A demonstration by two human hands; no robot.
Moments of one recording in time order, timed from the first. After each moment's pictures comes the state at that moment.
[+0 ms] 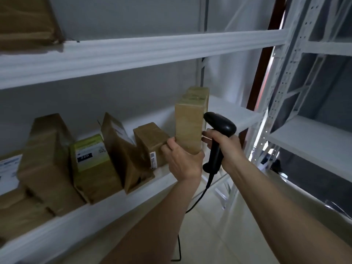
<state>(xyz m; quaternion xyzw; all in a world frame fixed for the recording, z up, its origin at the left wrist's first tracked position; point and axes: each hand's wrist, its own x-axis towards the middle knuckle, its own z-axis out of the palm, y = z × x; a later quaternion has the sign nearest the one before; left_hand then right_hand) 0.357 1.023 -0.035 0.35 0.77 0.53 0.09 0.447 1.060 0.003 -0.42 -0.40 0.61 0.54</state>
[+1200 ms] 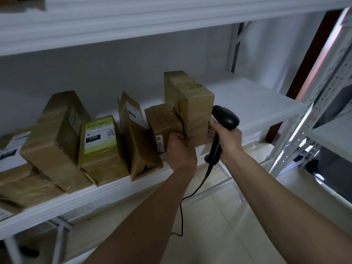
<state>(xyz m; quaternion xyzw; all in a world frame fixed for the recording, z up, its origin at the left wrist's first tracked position) 0.314 1.049 -0.069 0.28 0.79 0.53 0.12 0.399 1.111 -0.040 -0.46 -0.36 0.64 0.50</state>
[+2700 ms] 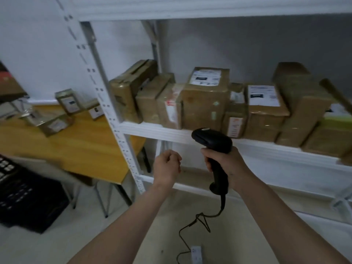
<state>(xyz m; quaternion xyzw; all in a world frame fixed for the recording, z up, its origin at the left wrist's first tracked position) 0.054 0.539 -0.103 0.03 0.76 0.64 0.07 0.125 0.689 -0.072 -0.21 -0.61 0.76 0.08</state>
